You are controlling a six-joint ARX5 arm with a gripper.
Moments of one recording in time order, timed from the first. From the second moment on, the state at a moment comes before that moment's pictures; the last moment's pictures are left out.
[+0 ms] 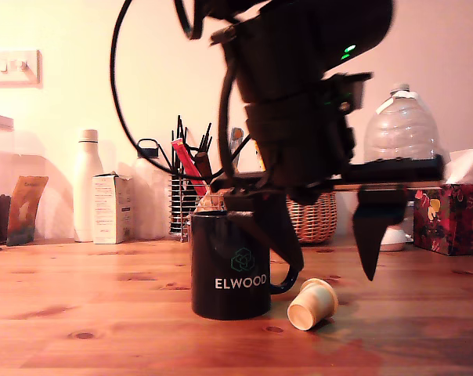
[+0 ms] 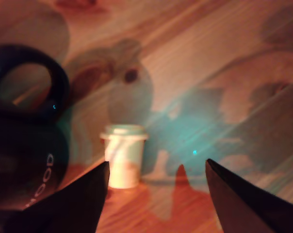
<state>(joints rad) -1.10 1.91 1.31 -0.44 -0.25 -0.45</state>
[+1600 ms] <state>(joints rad) -1.06 2.04 1.40 -0.47 -0.19 -0.42</state>
